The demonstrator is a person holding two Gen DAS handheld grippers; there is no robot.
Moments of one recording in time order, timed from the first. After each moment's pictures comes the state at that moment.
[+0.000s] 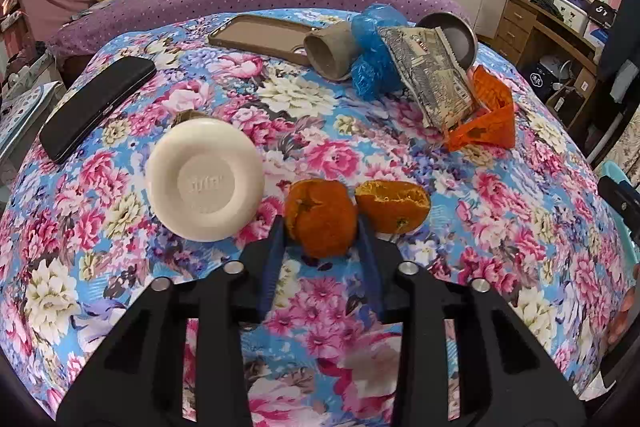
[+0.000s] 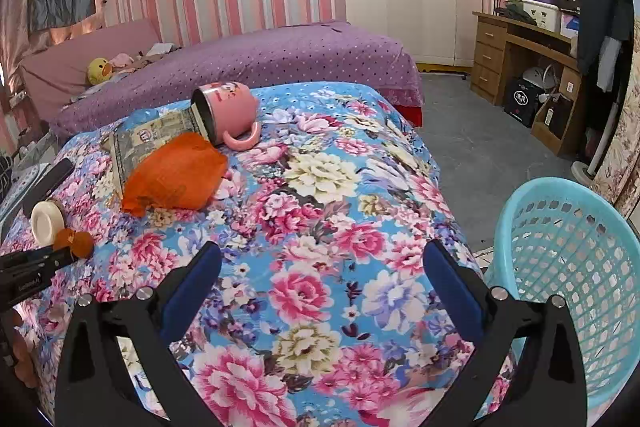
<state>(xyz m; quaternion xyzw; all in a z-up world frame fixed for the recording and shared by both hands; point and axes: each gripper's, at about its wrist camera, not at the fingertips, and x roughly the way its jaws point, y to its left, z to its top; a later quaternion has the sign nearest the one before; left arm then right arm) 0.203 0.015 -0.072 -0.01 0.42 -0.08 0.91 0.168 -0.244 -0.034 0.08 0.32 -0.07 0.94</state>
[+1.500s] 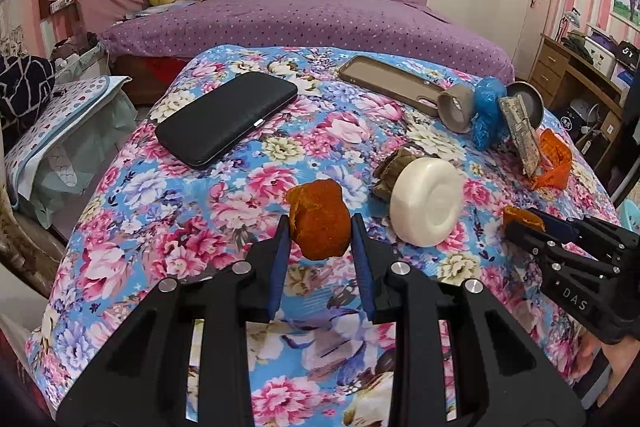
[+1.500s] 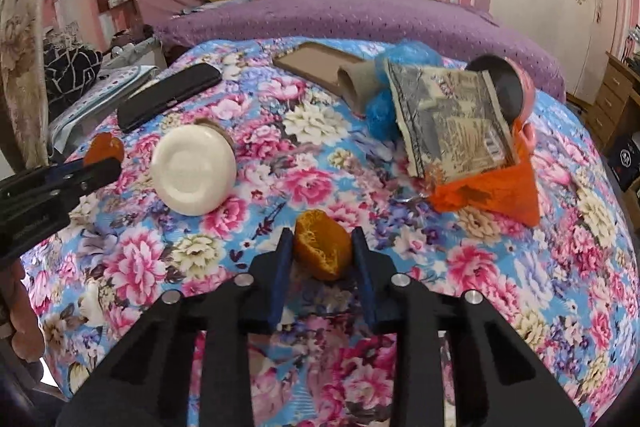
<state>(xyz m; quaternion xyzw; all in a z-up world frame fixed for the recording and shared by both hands) 0.181 0.139 -0.046 -0.03 0.37 -0.01 0.93 0.221 -0.034 -0.044 -0.02 0.37 0.13 0.92</state>
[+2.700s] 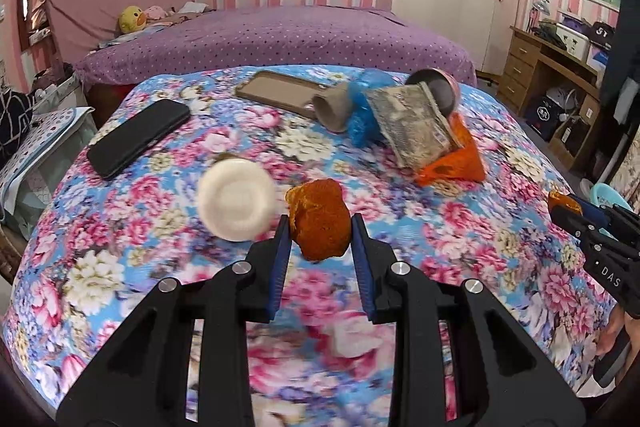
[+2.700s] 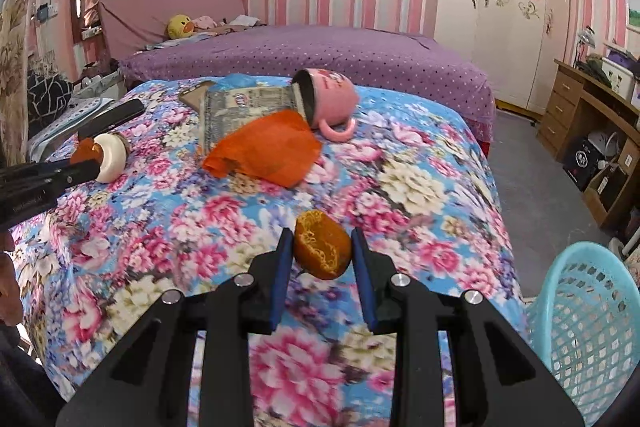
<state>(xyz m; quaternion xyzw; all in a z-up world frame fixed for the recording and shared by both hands) 0.155 0.005 -0.035 0.00 0.34 -0.04 0.94 0.159 -0.213 -0.029 -0.01 0.31 0.06 0.95</state>
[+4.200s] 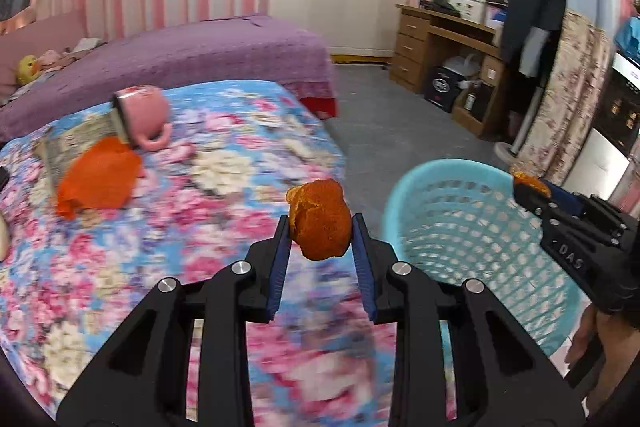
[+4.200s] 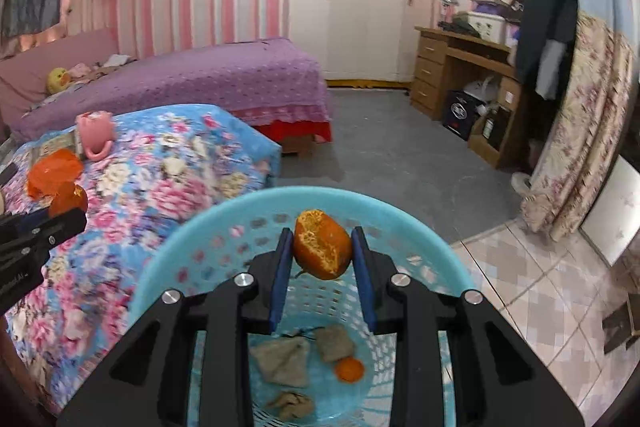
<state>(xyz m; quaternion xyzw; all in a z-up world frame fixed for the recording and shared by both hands) 0.117 -0.308 -0.033 0.04 0.32 -0.22 0.92 0.082 -0.471 -0.031 0.06 0.29 -0.16 0.94</state>
